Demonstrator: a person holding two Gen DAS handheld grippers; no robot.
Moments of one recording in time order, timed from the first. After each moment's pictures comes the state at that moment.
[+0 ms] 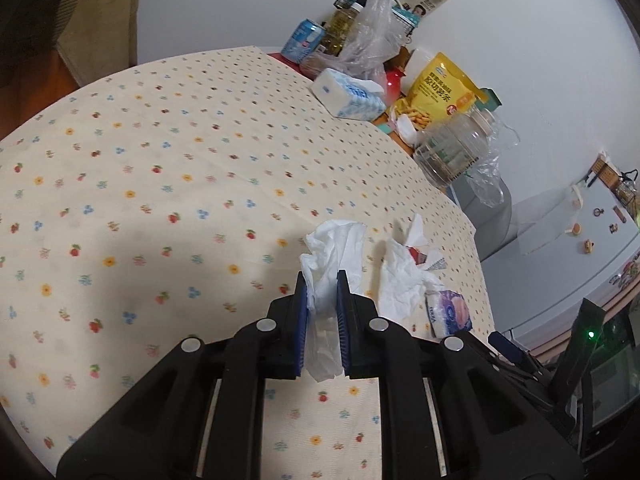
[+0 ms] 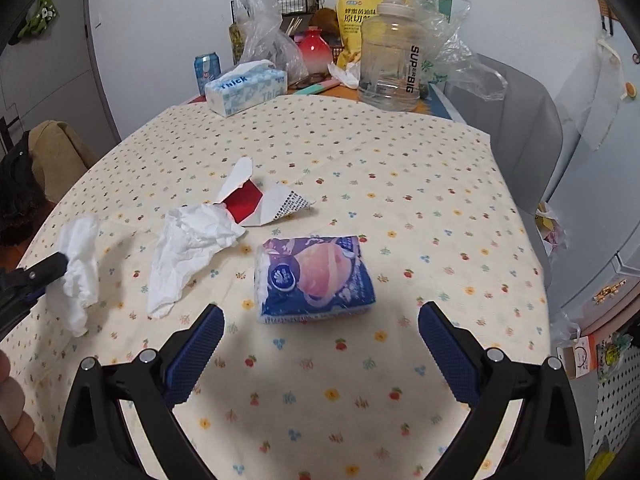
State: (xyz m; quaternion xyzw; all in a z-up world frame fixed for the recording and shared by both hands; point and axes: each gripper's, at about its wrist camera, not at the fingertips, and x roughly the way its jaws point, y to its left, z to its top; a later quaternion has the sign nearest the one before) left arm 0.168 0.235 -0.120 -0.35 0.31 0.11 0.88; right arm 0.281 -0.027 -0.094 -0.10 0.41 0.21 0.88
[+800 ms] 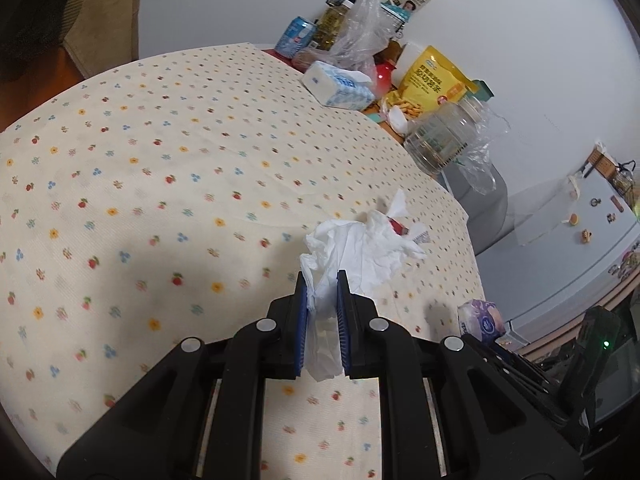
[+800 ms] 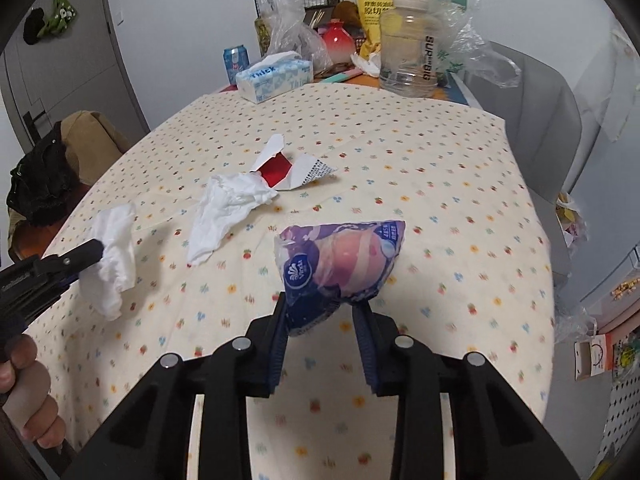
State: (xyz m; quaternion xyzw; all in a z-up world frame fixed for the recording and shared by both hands) left arm 0.149 0.195 -0.112 -0.34 0.32 0.10 0.88; right arm 0.232 -0.073 -0.076 -0.07 0.43 0.26 0.86
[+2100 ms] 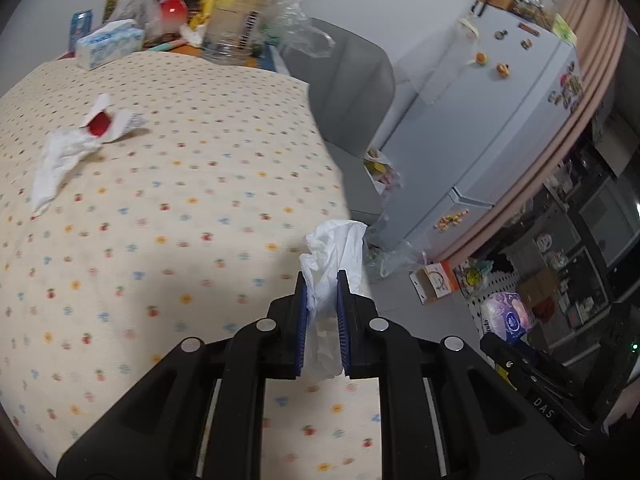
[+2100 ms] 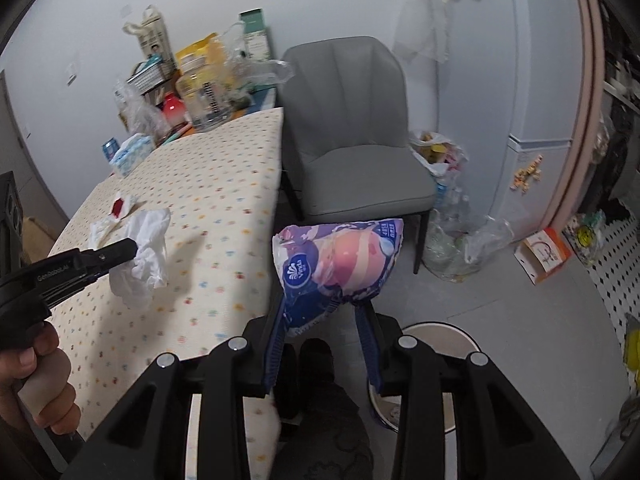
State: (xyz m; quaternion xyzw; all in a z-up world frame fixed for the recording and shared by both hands) left arm 0.215 -0.085 -0.095 -0.18 0.39 -0.10 0.90; right arm 0.157 -0.370 -0.078 0.07 0.40 0.07 0.91
